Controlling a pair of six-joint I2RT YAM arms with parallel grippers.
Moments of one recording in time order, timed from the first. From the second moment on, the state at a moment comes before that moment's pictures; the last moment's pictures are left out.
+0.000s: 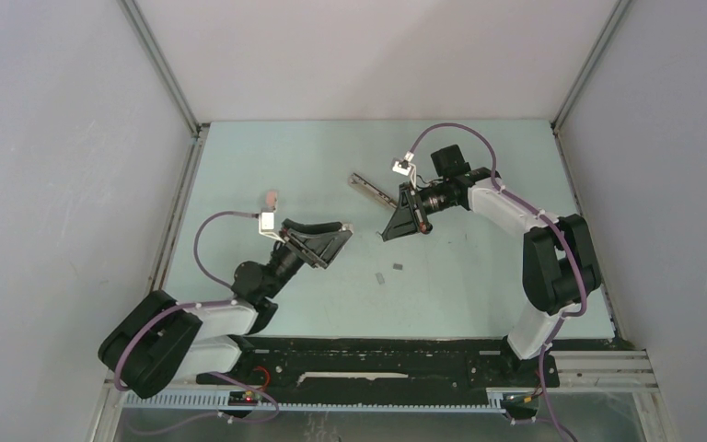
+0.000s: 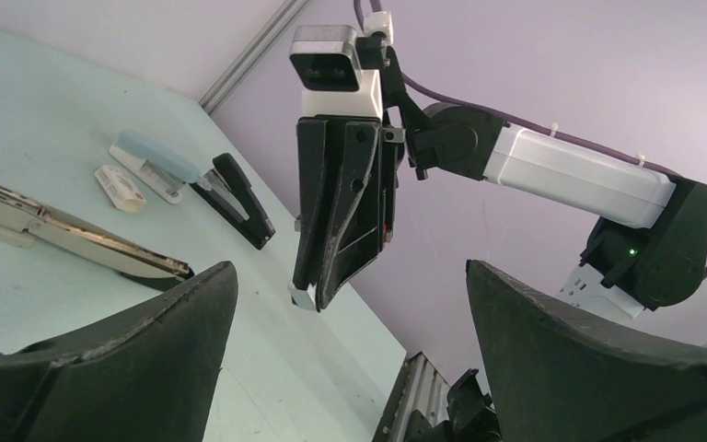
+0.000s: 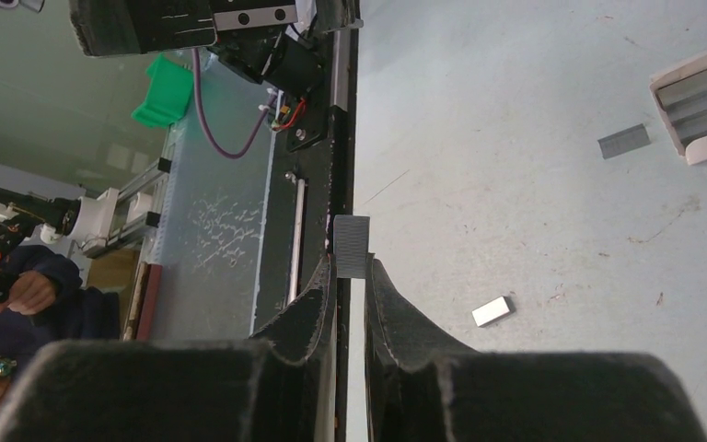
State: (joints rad) left arm -0.60 1.21 0.13 1.46 0.18 -0.94; right arm 0.37 1.74 1.27 -0.56 -1.31 -0.28
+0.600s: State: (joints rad) left arm -0.60 1.23 0.19 1.46 0.19 -0.98; right arm 0.39 1.66 1.27 -0.39 -1.34 -0.07
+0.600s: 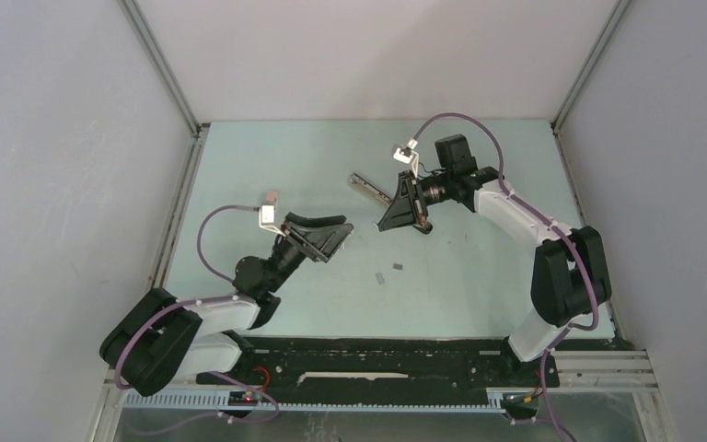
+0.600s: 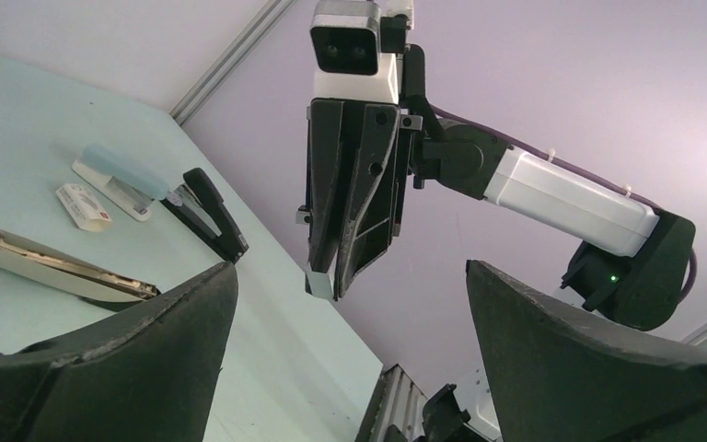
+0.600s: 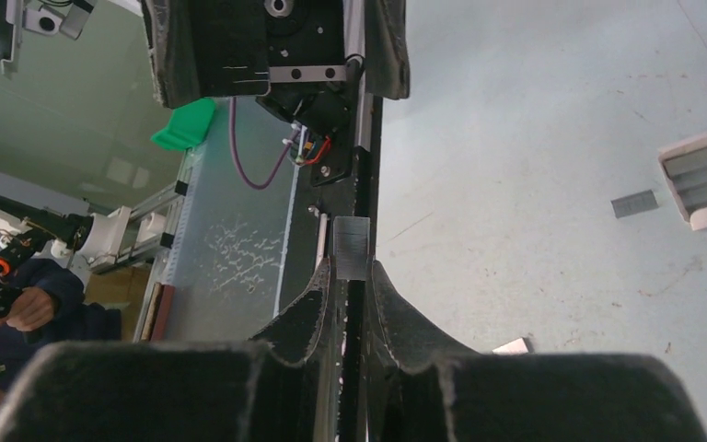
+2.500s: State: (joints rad) left arm -0.63 1.21 0.20 1.46 0.17 -1.03; right arm 0.43 1.65 1.27 -0.21 -1.38 0.12
